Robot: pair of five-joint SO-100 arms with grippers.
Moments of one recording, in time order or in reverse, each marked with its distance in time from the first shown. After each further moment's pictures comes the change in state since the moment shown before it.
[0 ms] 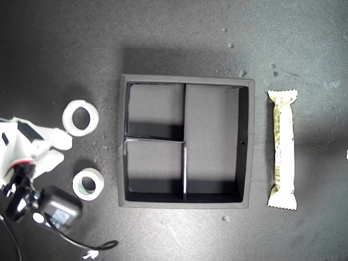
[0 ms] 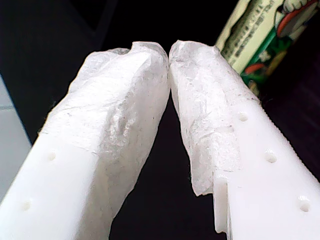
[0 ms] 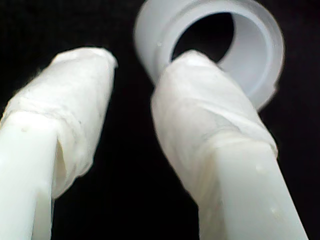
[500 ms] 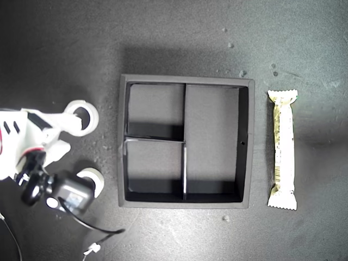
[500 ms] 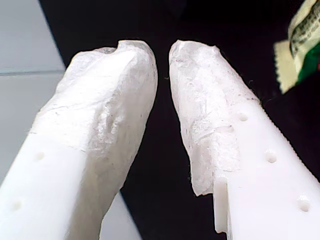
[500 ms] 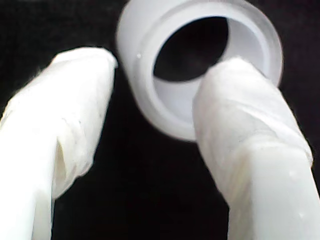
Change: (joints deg) arm 0 -2.9 -6.4 3.1 -6.9 1.4; arm 1 3.9 -19.5 -20.0 3.3 -2.2
